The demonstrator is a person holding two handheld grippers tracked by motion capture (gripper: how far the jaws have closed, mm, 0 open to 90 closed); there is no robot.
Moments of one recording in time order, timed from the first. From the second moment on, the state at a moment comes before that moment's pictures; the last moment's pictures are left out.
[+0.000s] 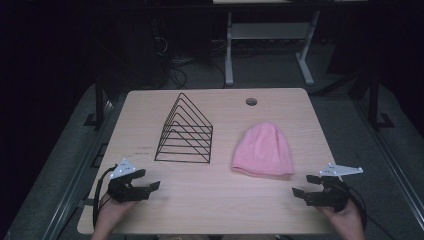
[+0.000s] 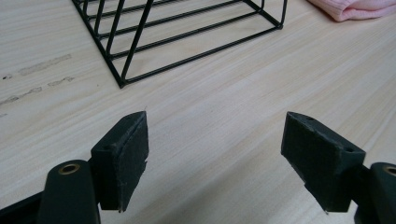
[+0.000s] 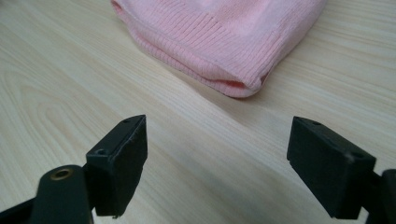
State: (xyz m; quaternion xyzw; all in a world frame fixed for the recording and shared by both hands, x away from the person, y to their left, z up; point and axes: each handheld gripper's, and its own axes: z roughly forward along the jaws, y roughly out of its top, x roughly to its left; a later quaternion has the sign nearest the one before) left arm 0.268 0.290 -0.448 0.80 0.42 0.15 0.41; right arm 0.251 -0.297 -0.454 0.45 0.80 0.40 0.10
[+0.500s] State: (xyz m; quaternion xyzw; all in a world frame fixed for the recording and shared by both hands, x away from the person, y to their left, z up) left arm 0.268 0.294 -0.450 0.80 0.42 0.15 0.41; right arm 0.276 -0.292 -0.426 0.44 0.80 0.40 0.10
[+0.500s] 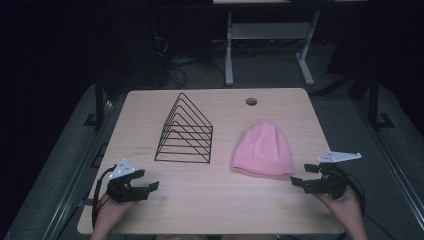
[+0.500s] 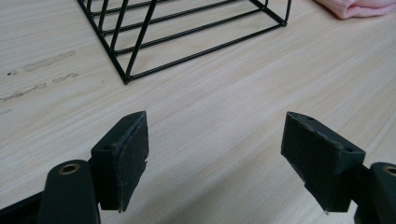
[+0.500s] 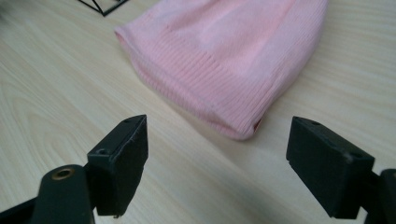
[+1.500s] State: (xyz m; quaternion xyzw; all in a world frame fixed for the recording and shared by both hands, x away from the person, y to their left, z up) left arm 0.270 0.308 -0.451 0.80 0.42 0.15 0.41; right arm 0.374 -0.263 -0.394 0.41 0.83 0.38 0.02
